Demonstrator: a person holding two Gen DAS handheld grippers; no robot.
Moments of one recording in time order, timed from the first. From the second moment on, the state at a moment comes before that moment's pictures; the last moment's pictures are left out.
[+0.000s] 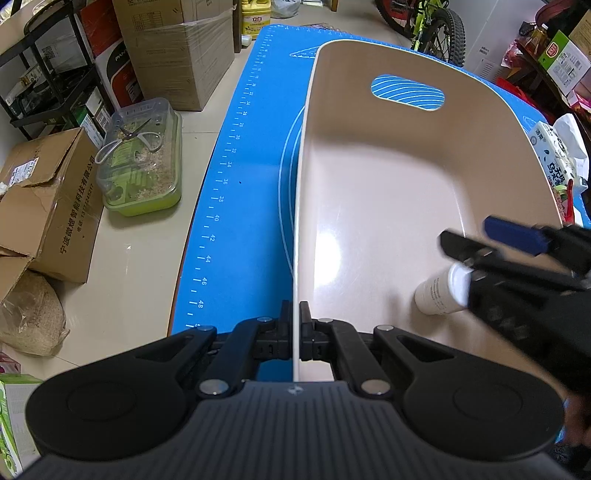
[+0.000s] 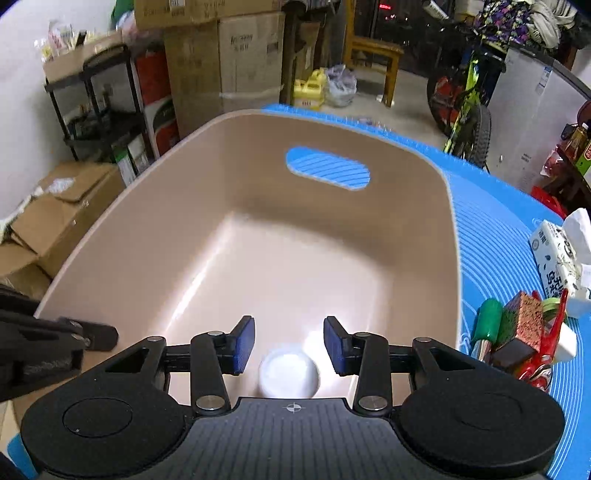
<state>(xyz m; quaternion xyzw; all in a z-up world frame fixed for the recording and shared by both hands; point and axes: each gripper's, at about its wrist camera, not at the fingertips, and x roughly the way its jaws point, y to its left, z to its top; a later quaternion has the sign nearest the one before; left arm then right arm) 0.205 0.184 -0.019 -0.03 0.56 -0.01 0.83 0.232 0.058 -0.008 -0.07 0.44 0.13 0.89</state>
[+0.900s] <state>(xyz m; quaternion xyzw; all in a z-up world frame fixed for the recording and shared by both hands) 0.206 0.185 -0.019 -0.03 0.56 -0.02 0.82 0.237 -0.161 0.007 0.03 0.39 -0.06 0.92</state>
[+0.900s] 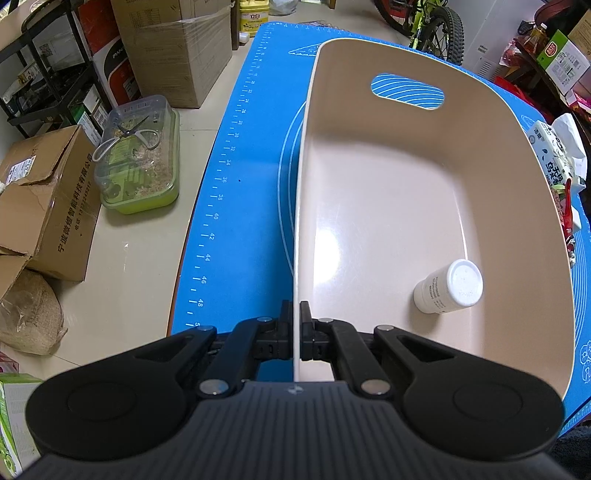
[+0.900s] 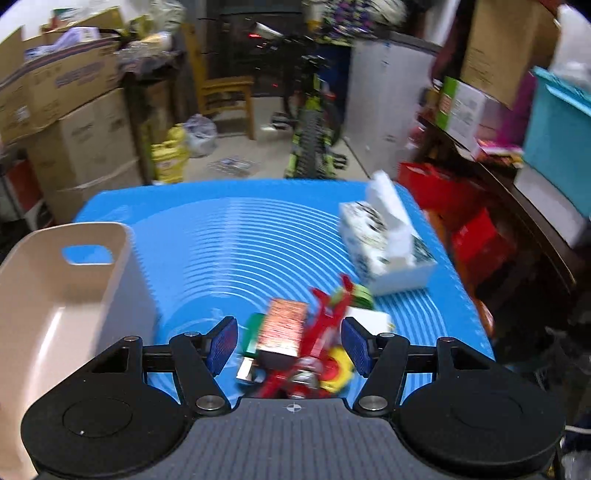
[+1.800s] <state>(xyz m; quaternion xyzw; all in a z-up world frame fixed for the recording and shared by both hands) 0.206 0.185 -0.018 -0.03 0.57 -0.01 0.82 0.269 -0.167 -0.062 0.03 0.43 -0.07 0.90</state>
